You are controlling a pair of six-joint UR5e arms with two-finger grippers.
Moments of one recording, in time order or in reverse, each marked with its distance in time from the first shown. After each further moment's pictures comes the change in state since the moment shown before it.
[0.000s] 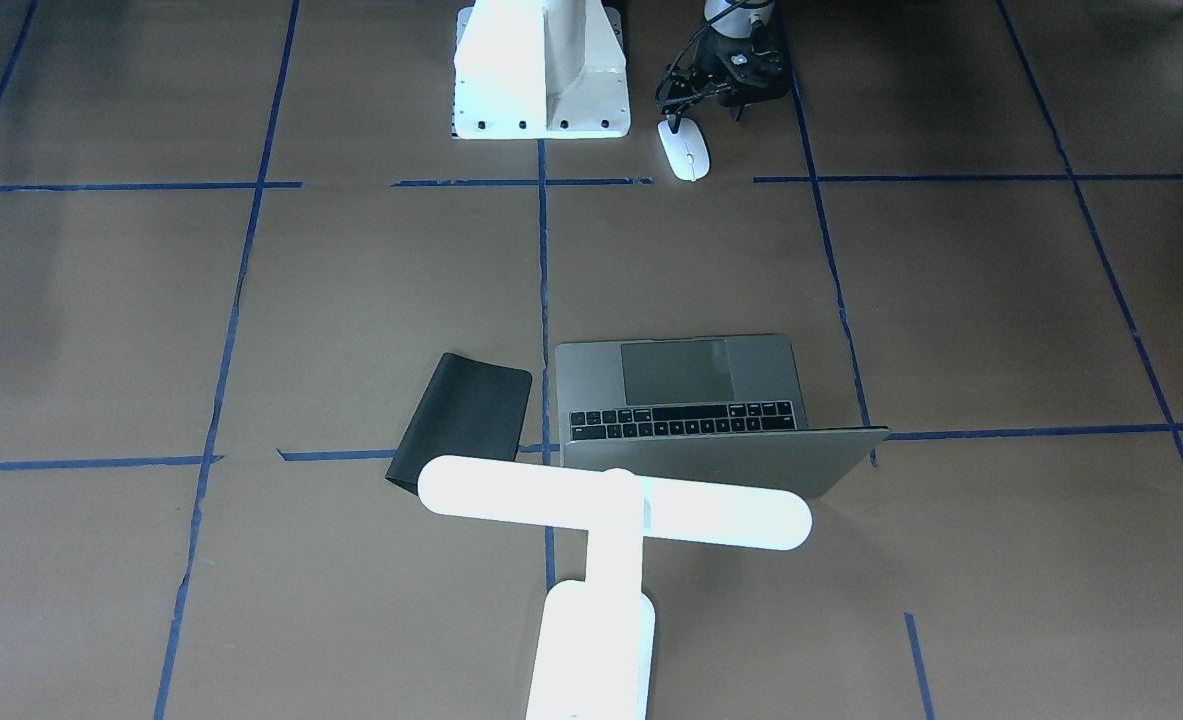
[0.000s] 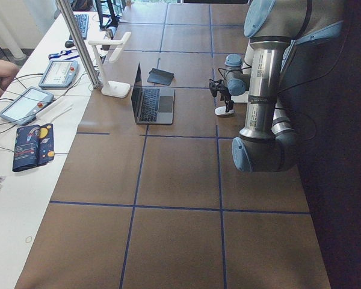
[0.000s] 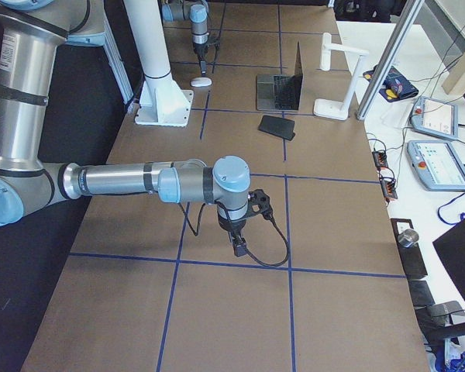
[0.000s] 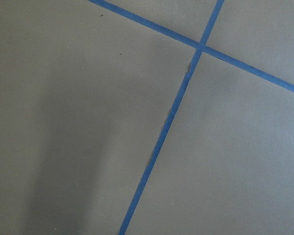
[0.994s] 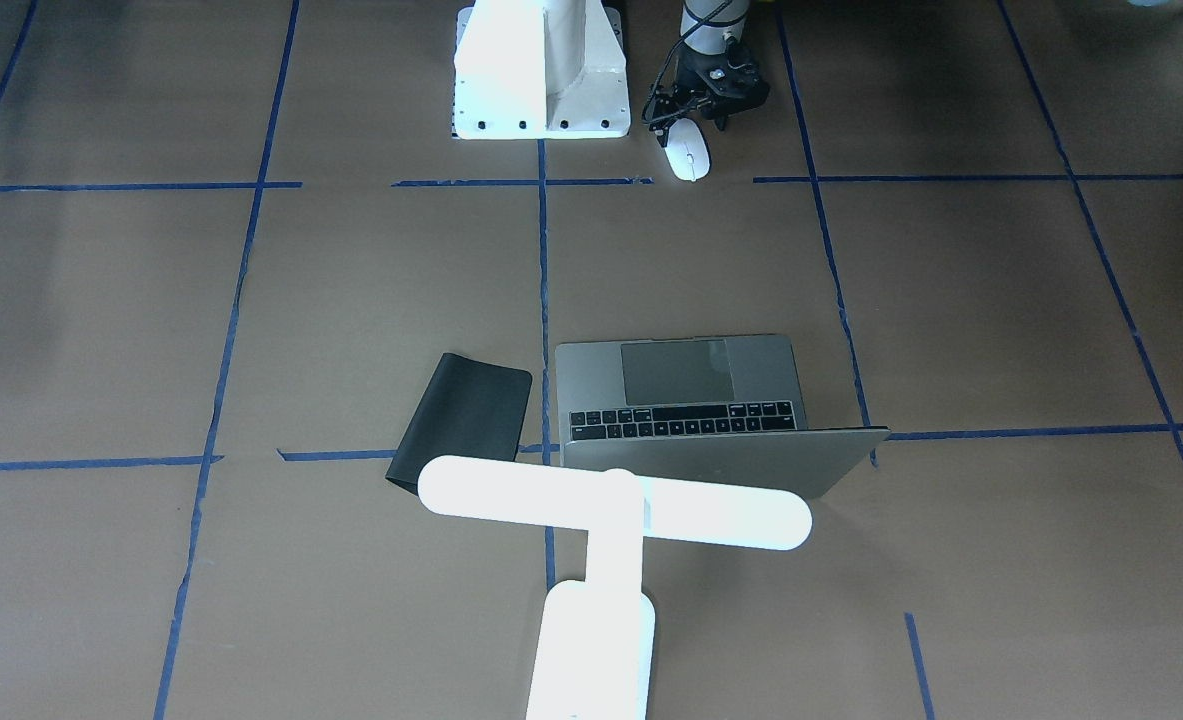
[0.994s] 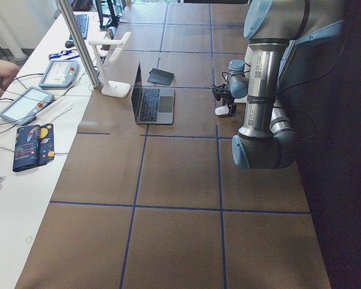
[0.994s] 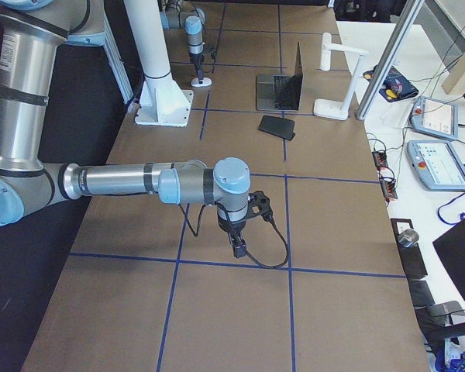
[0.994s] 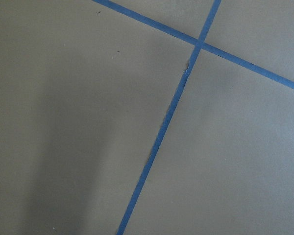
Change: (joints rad) left arm 0.041 -0.045 0.081 0.004 0.042 -0.021; right arm 0.000 0.001 -0.010 -0.001 -0.001 0.000
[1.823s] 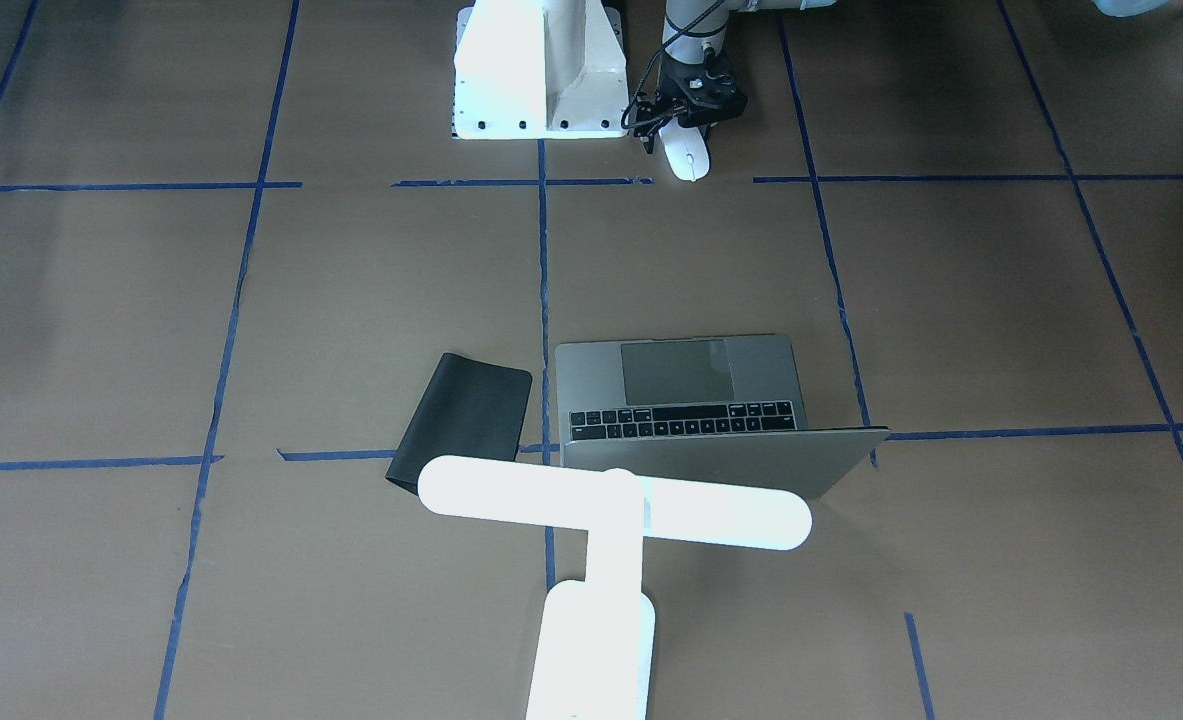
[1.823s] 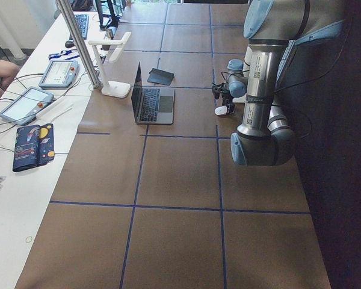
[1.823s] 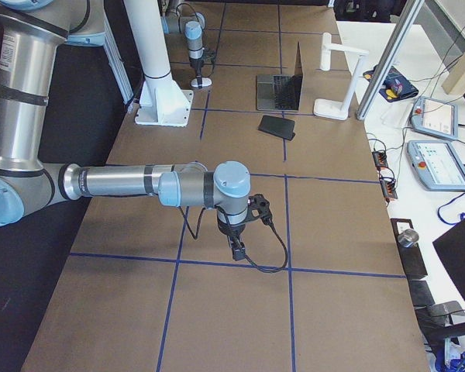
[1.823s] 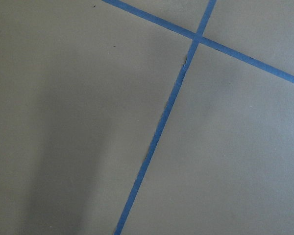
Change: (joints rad) left arm -0.004 -0.052 0.051 0.001 -0.001 0.068; right arm -0.001 0.000 -0.015 0.003 0.000 0.001
